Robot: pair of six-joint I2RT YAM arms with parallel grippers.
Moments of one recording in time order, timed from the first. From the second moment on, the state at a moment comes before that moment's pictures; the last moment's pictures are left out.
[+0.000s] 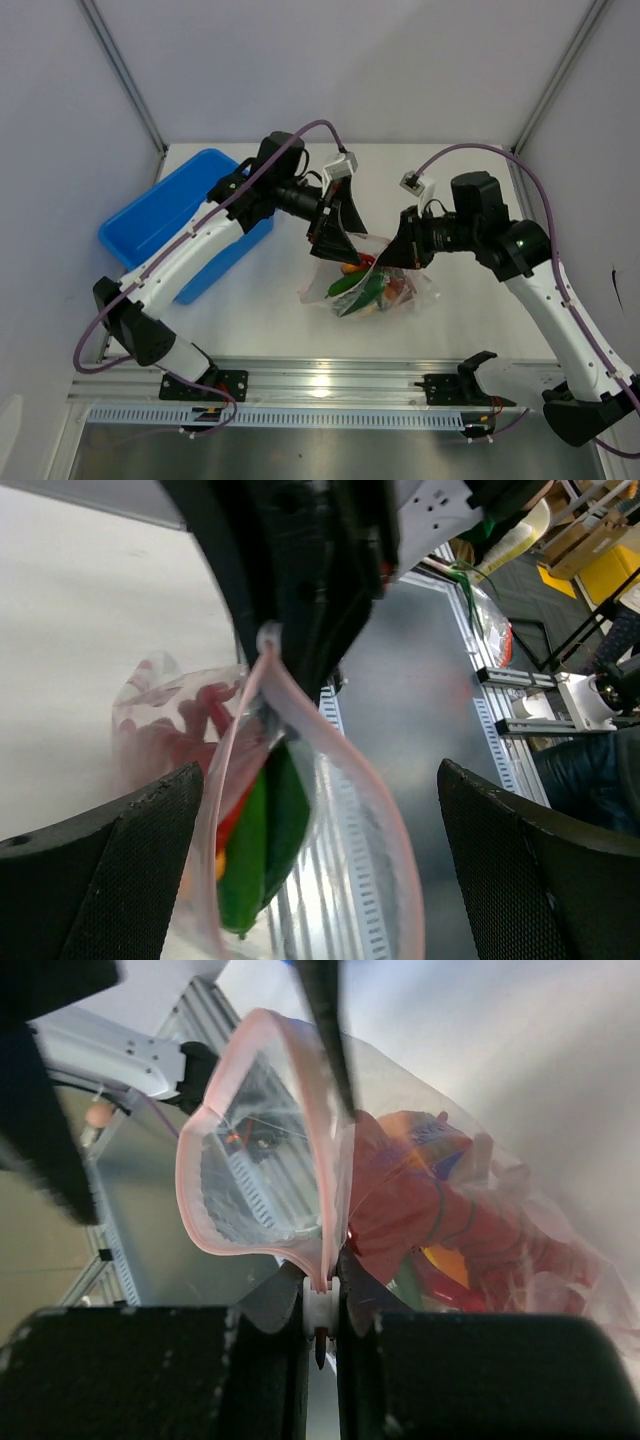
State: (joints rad) left arm -0.68 1.54 1.64 -0.63 1.15 -0.01; right arm 0.48 1.08 1.35 -0.89 -0.73 0.21
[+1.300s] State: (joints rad) left arm -0.78 1.43 1.67 -0.71 0.79 0.24; right arm 0.67 1.19 1.51 -1.02 -0.56 0.26
